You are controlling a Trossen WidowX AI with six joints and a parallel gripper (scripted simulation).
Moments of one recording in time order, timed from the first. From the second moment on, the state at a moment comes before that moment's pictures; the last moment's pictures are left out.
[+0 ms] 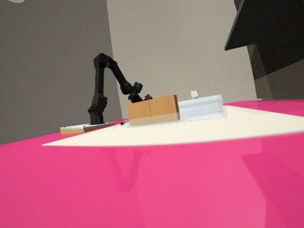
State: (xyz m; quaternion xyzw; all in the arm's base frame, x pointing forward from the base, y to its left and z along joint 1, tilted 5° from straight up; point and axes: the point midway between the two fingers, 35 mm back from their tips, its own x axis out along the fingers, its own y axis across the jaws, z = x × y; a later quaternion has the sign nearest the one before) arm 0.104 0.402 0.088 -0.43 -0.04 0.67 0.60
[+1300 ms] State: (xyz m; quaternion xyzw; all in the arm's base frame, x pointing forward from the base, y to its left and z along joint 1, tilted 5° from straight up) arm 0.271 0.075 0.144 0.02 0.67 0.02 0.74
